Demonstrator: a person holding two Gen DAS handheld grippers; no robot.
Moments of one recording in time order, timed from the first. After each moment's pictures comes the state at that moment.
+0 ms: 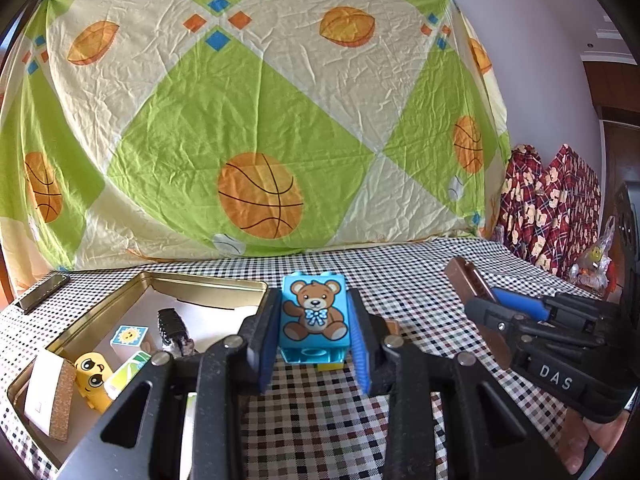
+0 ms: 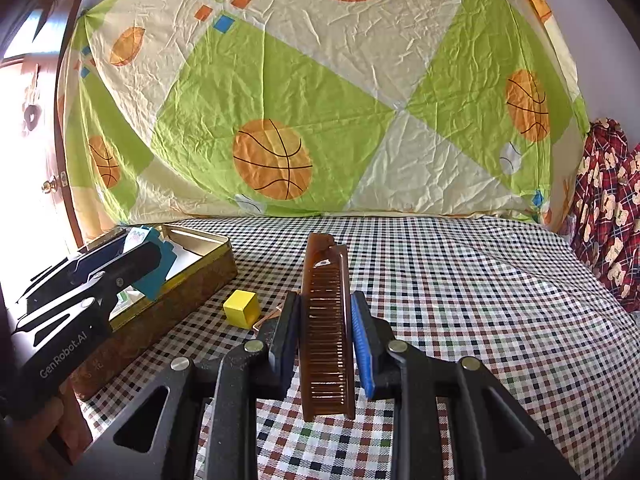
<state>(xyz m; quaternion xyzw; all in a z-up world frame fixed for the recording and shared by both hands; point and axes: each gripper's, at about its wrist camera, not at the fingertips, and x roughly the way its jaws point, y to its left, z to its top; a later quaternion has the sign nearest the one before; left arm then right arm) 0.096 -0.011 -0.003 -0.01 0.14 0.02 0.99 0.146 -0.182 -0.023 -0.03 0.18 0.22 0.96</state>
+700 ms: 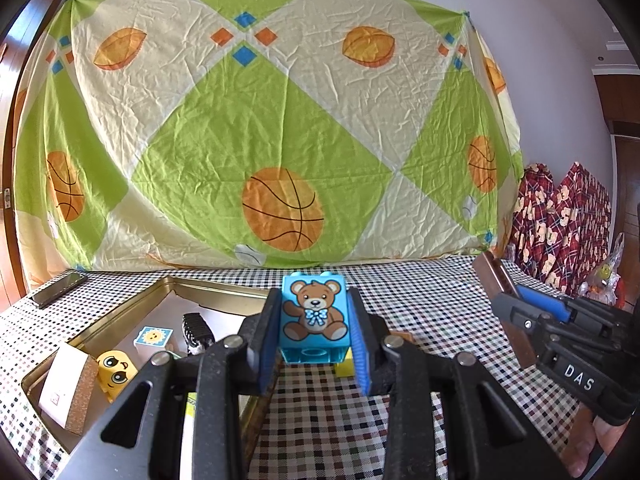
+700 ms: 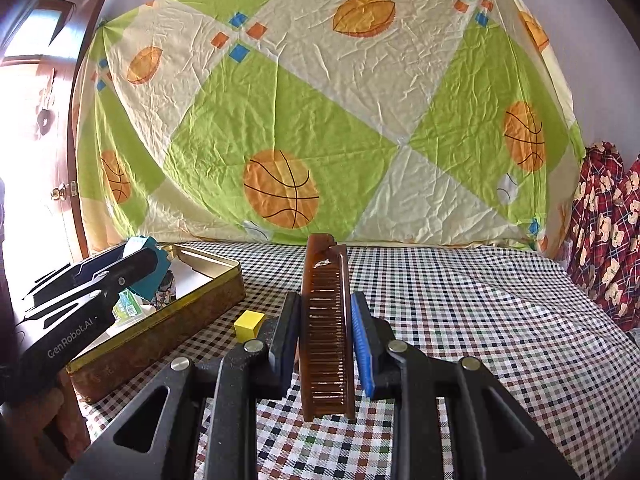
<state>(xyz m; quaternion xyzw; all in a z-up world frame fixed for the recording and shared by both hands) 0.078 -0.001 0.001 -0.03 0.11 0.05 0.99 0.124 -0.186 -0.015 -0.03 0.12 0.22 0.97</state>
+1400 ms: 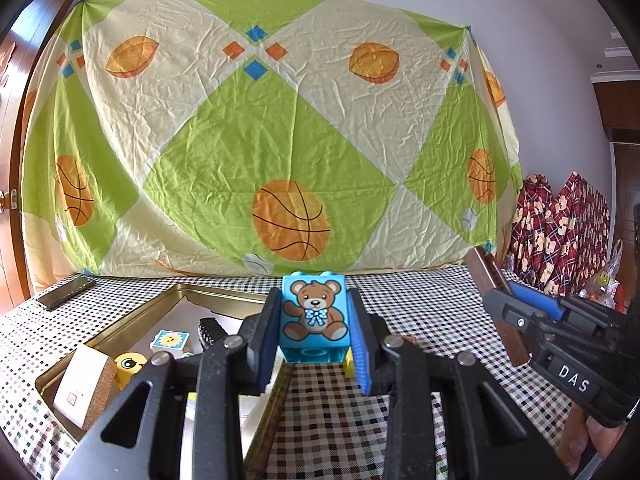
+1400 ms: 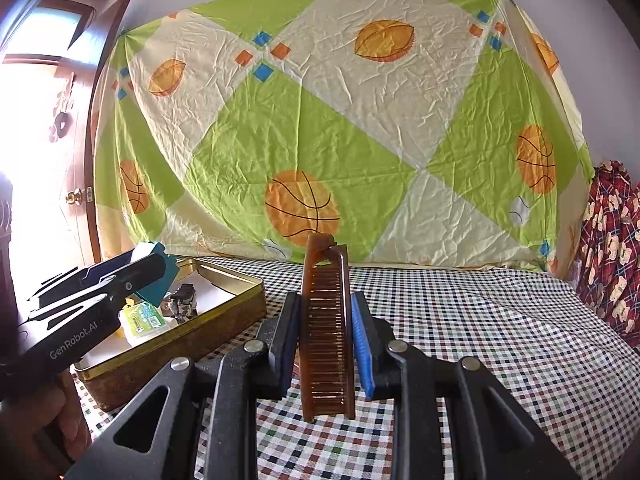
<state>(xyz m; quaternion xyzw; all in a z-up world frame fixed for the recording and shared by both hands) 0.058 0.009 0.004 -0.03 0.09 0.05 0.99 0.108 -0.171 -0.012 -0.04 0.09 0.25 0.96</state>
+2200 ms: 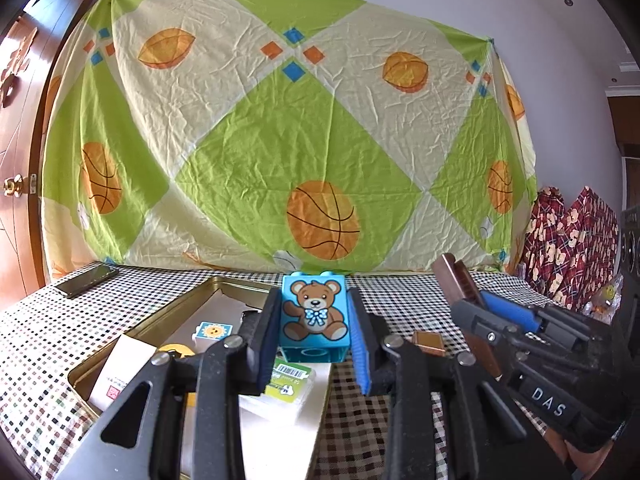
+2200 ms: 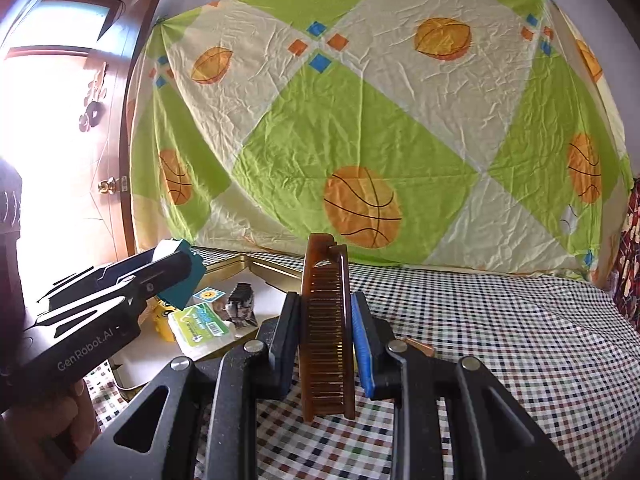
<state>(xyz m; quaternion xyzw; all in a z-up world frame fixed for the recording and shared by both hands) 0.035 0.049 0.003 -0.05 0.08 0.07 0.99 0.097 -0.109 -0.016 -0.05 0.09 0.31 0.94</state>
